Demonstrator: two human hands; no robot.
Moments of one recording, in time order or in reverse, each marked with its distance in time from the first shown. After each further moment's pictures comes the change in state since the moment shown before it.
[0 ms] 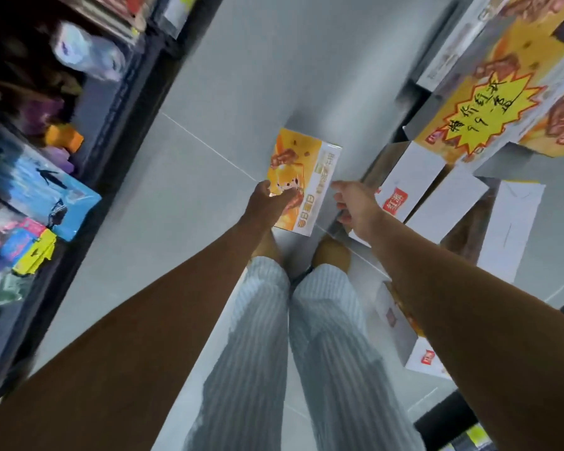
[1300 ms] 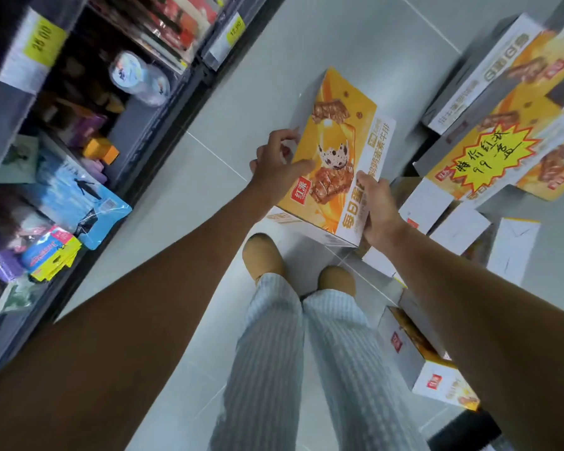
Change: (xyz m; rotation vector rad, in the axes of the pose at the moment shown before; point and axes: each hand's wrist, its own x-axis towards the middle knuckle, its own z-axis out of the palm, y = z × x) left_hand -0.015 0.067 -0.075 -0.027 -0.016 0.339; right_hand -0.034 -0.034 0.016 0.333 -0.073 -0.221
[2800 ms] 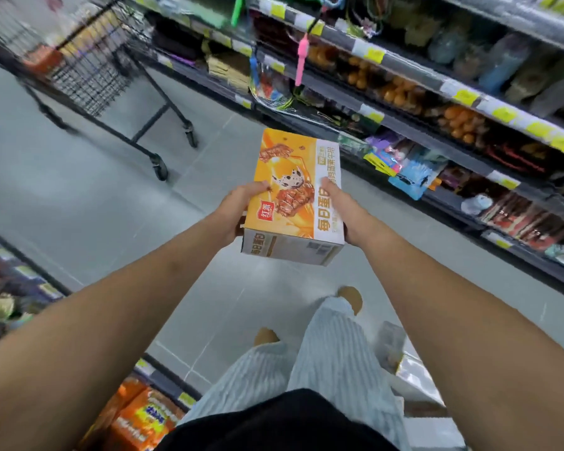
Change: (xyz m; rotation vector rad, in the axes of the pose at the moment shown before) left_hand -0.784 -0.285 0.003 -1.383 0.893 -0.149; right_hand -0.616 0.292 0.084 -1.493 -0.909 -0.184
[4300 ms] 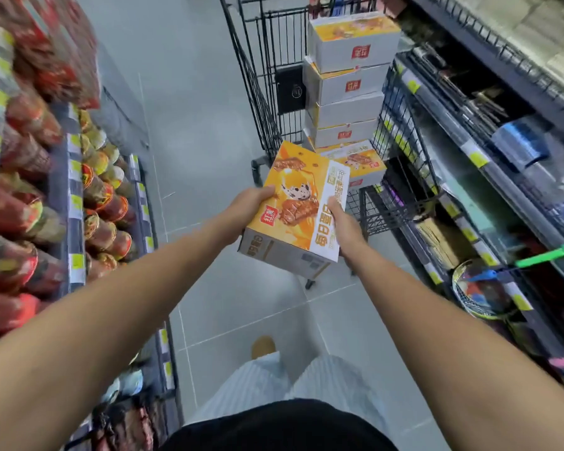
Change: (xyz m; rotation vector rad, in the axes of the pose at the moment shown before) left_hand 0.092 0.243 -0.661 -0.282 0.495 0.140; right_hand 0.203 -0.335 0.679 -0.541 -0.324 -0.329
